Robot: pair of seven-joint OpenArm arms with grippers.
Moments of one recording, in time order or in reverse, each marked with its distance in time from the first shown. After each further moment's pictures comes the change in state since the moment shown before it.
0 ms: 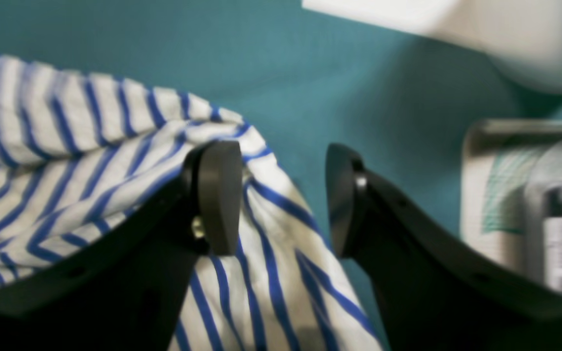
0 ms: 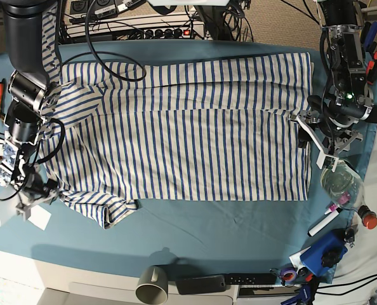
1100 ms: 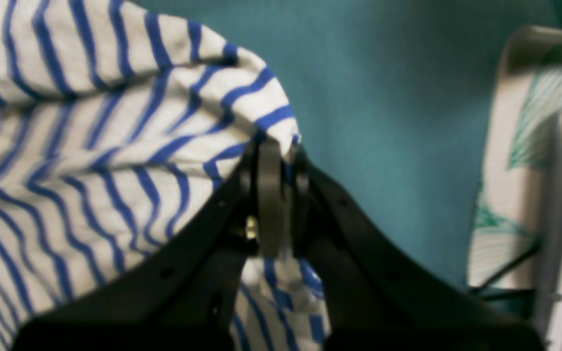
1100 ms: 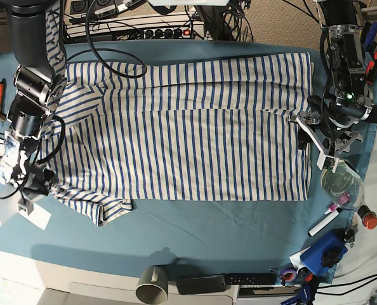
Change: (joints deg) left arm 0.0 0.0 0.0 0.0 0.0 0.0 -1.1; right arm -3.3 -1.1 0.0 10.6 3.0 -1.3 -13.2
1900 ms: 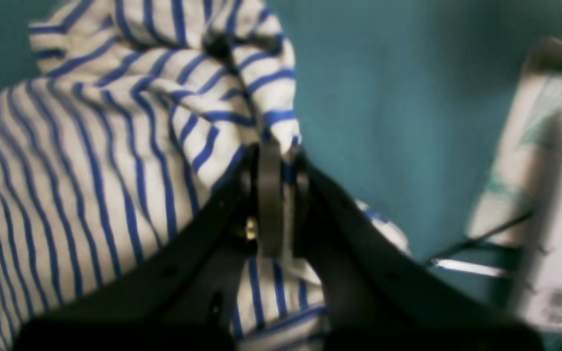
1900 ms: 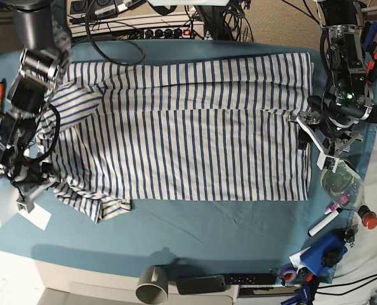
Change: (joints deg) left arm 0.0 0.0 0.0 0.0 0.0 0.0 -0.1; right arm -13.0 -0.2 -0.1 28.8 15.3 5.3 -16.9
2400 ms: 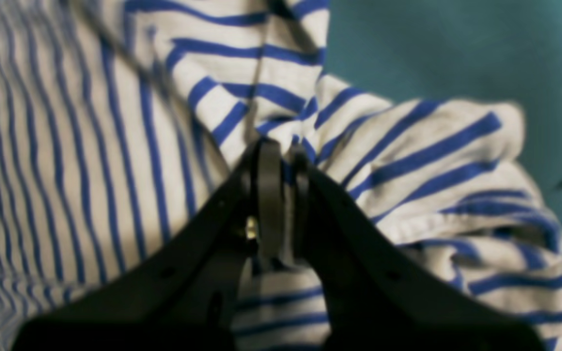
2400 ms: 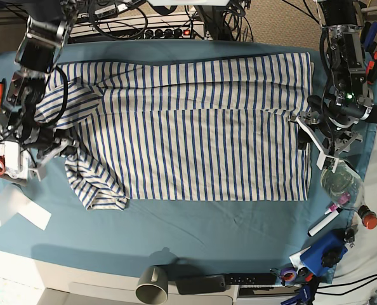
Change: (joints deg) left arm 0.0 0.0 0.0 0.0 -0.2 0.0 0.0; right arm -17.4 -0.1 -0.1 10.3 13.7 0.1 -0.9
